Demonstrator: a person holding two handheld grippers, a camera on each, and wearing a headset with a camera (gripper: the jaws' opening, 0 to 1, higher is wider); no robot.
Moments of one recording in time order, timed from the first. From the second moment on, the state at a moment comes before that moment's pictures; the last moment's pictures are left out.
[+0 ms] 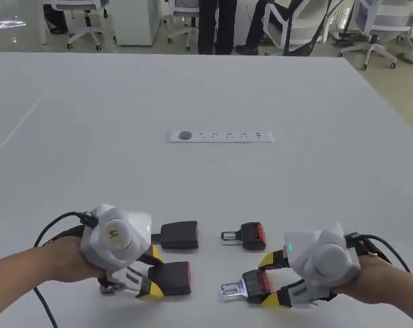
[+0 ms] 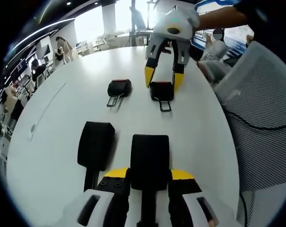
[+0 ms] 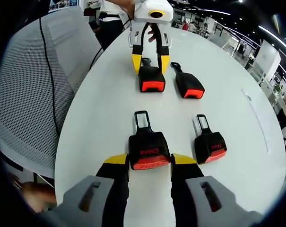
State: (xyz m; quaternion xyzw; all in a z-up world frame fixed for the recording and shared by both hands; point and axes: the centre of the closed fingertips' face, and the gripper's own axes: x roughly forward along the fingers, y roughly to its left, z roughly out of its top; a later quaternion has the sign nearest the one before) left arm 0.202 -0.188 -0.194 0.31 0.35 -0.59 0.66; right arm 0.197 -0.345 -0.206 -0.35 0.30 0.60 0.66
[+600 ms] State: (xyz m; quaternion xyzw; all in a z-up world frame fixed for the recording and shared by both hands) left arm 0.202 -0.186 -0.198 0.33 0.36 -0.60 0.63; right arm 0.199 -0.343 -0.205 -0.32 0.32 0.57 0.69
